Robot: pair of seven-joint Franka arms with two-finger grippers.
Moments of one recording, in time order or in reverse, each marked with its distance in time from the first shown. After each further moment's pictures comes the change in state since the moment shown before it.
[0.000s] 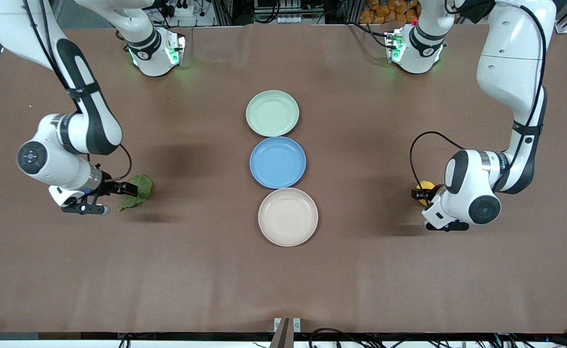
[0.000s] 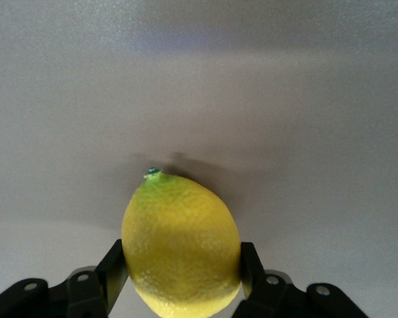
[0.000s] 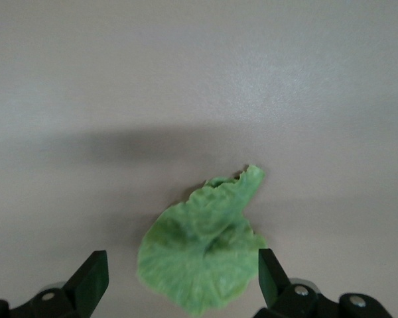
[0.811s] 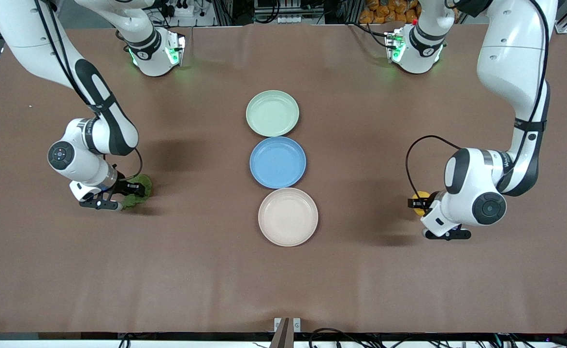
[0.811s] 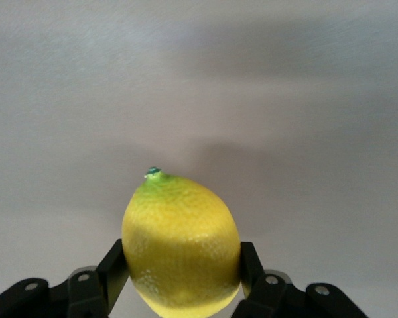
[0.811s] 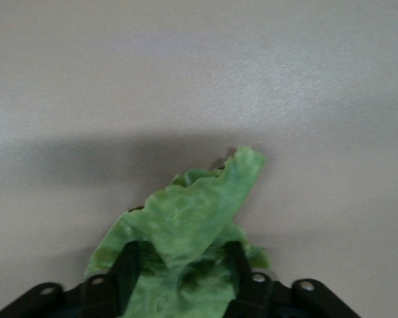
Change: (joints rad) left arm -0.009 -0.026 -0.040 0.080 -0.019 0.023 -0.050; right arm -0.007 0.084 -0.006 -0.121 0.001 0.242 0.009
